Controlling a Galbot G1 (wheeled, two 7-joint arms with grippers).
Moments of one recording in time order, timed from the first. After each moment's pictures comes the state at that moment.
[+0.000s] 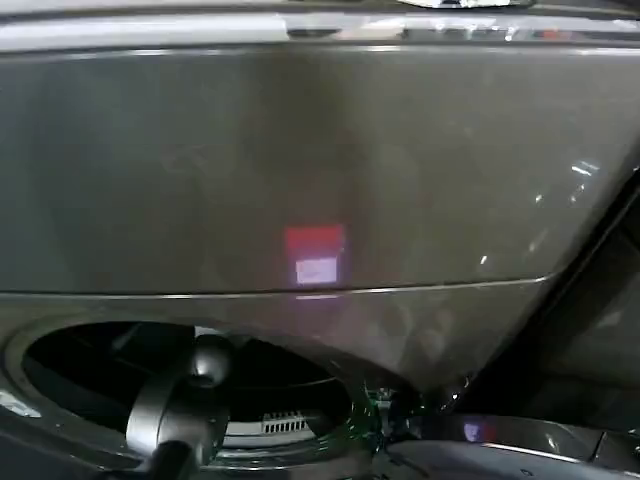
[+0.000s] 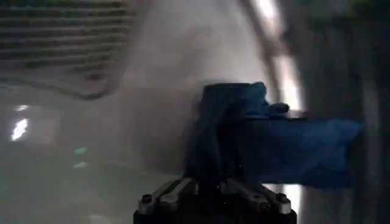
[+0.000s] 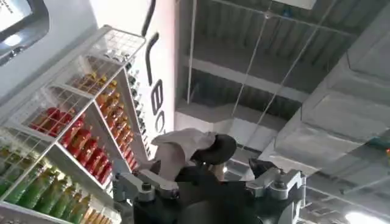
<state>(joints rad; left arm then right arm) 0.19 -1.61 -0.42 -0.77 0.70 0.16 0.27 -1.53 1.11 2.38 1.76 0.10 0.04 -0.13</state>
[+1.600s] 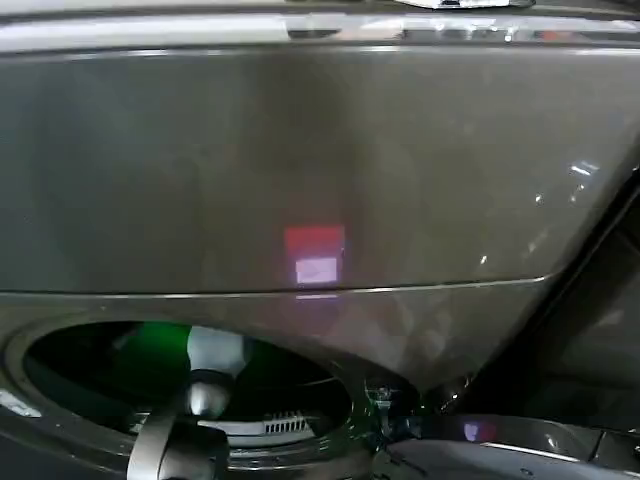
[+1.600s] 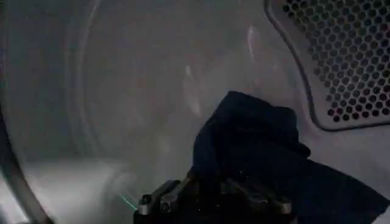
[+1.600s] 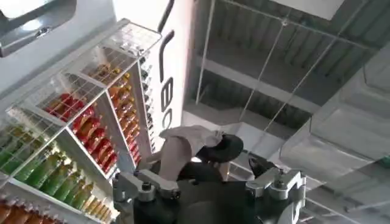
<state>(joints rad) 0.32 -1.61 -0.45 -0.97 -0.06 0.23 -0.20 -1.53 1.12 2.39 1.75 0.03 0.08 -0.17</state>
